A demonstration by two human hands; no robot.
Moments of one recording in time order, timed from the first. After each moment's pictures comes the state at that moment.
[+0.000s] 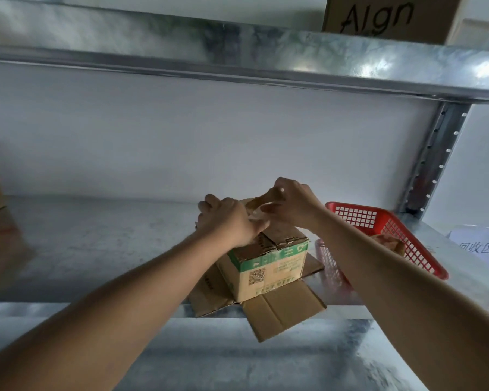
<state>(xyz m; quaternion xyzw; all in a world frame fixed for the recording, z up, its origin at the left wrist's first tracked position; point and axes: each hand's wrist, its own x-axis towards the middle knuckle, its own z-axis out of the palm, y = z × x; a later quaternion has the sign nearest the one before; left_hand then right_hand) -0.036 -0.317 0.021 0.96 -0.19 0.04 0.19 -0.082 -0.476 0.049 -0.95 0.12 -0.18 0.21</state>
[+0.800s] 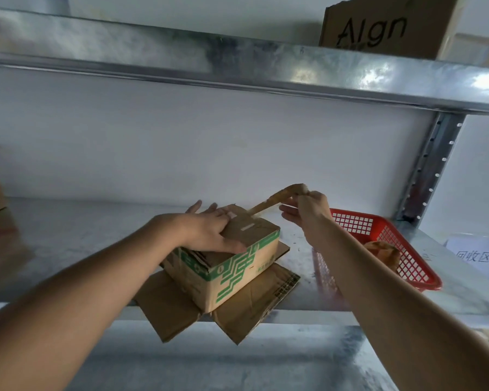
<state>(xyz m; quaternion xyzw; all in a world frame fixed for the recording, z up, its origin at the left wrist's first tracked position) 0.004 -0.268 0.031 0.90 -0.42 -0.10 -0.04 -0.079 -0.504 0.029 -0.62 0.23 -0.26 0.70</state>
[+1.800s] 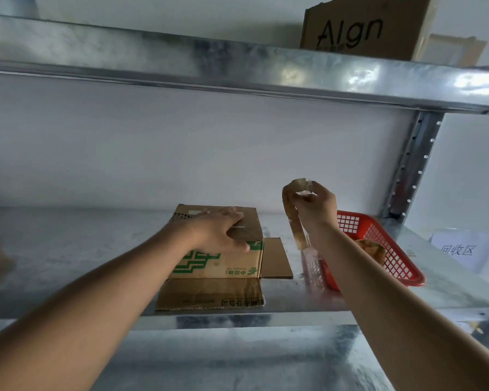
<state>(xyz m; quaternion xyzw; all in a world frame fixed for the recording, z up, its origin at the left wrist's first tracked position) -0.003 -0.311 0.026 0.90 -0.42 -0.08 0.06 -0.102 -0.530 0.026 -0.72 0.21 -0.39 0.53</state>
